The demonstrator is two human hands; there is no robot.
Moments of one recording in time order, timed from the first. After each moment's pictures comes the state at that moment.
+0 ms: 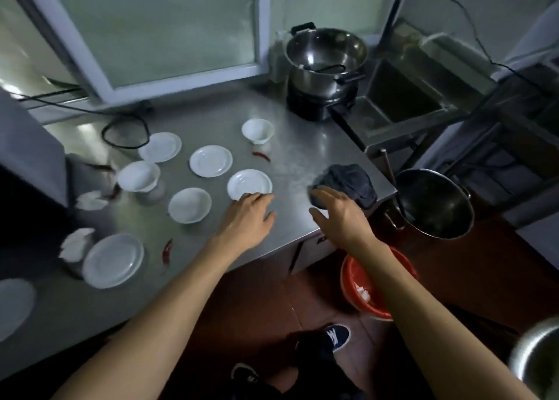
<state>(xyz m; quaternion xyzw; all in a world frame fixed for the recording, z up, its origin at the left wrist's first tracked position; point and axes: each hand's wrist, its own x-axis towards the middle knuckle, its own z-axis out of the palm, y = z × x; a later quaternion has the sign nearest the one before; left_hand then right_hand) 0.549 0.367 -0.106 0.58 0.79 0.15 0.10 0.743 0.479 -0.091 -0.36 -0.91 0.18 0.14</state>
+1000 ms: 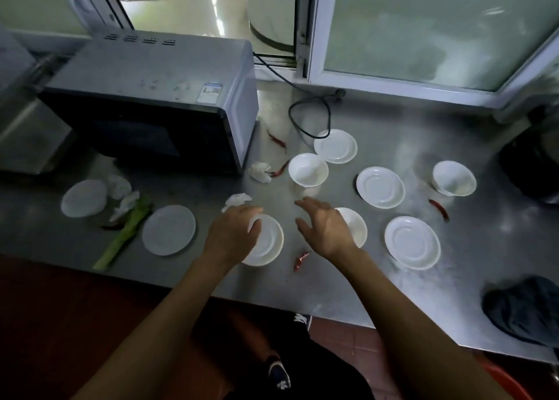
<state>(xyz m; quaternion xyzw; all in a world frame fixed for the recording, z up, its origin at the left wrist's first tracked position) 0.326 0.151 -0.135 0.23 0.95 0.20 0.10 0.394 0.362 -0.145 -0.08 -0.96 0.27 -0.01</state>
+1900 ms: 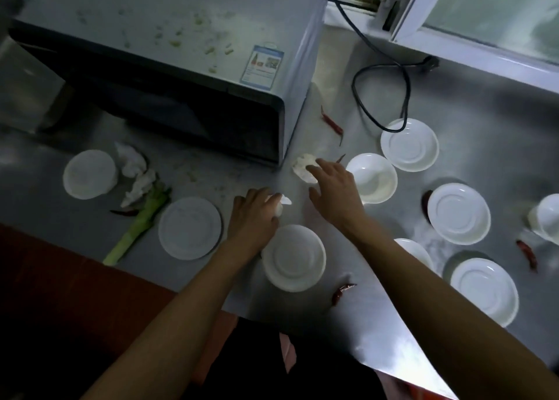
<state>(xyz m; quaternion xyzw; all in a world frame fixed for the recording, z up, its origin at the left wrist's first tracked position) 0.207 0.137 -0.230 0.23 0.95 0.08 0.19 0.213 0.339 -0.214 -0.03 -0.98 0.17 -0.07</state>
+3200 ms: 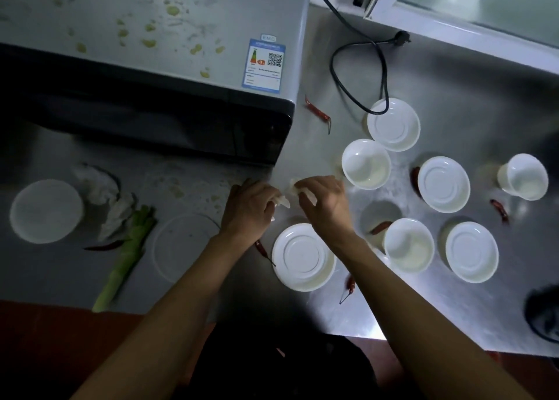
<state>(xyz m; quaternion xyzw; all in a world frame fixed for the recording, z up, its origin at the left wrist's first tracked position) 0.163 0.117 -0.244 0.30 0.91 0.24 0.12 0.237 0.291 -0.234 -0.09 -0.96 0.25 0.11</state>
